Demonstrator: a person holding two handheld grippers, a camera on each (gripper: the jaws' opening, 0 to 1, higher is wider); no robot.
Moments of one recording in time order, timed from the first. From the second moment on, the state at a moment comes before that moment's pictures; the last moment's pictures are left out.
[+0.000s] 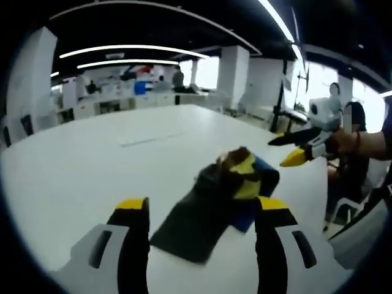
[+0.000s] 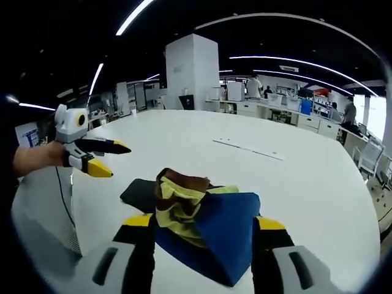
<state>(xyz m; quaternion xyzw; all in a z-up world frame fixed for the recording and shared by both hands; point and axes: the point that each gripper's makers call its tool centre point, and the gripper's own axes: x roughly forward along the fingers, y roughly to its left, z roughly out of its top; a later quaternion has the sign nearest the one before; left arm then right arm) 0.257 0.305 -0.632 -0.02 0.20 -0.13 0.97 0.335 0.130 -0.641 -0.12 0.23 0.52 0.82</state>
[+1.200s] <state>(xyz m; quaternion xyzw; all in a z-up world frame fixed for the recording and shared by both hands) 0.328 0.298 -0.671 0.01 0.23 -0.22 0.95 0.337 0.154 -0.671 -0.18 0.22 0.53 0.80</state>
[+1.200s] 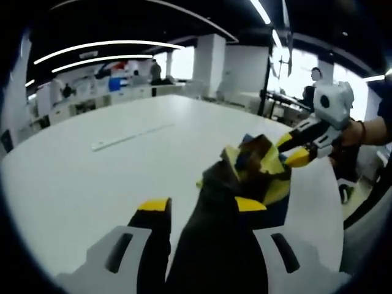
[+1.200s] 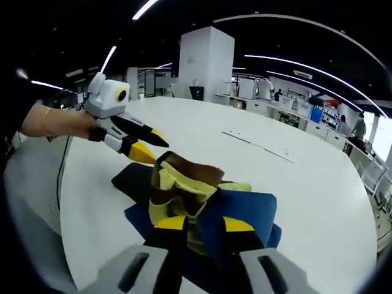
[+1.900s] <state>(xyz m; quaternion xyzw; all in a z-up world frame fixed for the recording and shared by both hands) 0.347 0.271 -0.691 0.01 0.25 -0.32 0.92 0.331 0.155 -0.682 -0.22 0.22 0.53 0.79</state>
